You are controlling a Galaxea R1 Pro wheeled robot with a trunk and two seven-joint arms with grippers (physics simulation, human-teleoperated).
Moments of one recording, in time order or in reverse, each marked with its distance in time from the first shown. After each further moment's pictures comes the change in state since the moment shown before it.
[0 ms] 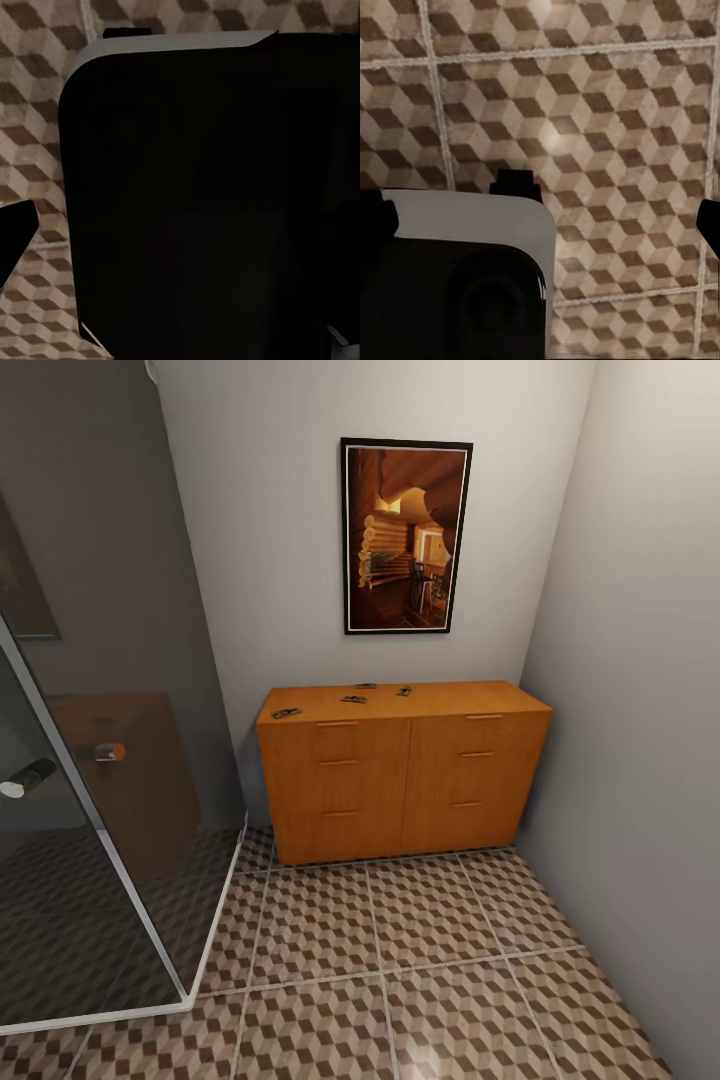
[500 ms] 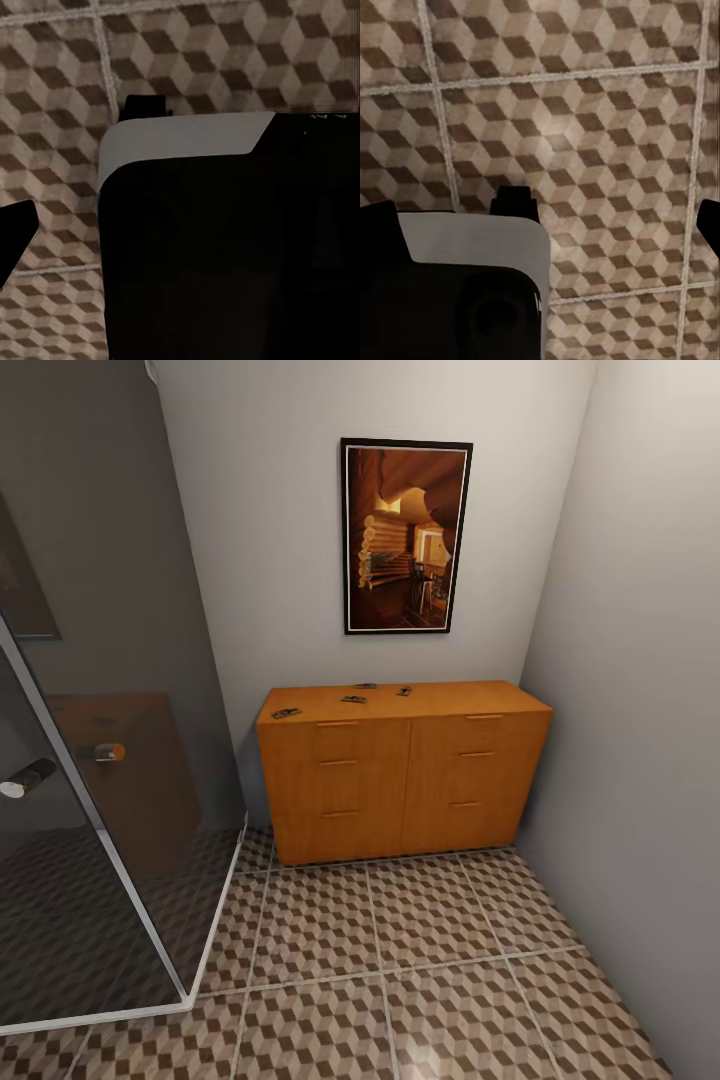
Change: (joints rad) left arm -0.009 0.018 -0.003 -0.374 0.000 0.400 -0.001; right arm -0.002 0.002 0.001 -0.294 0.001 0.338 0.001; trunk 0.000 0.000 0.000
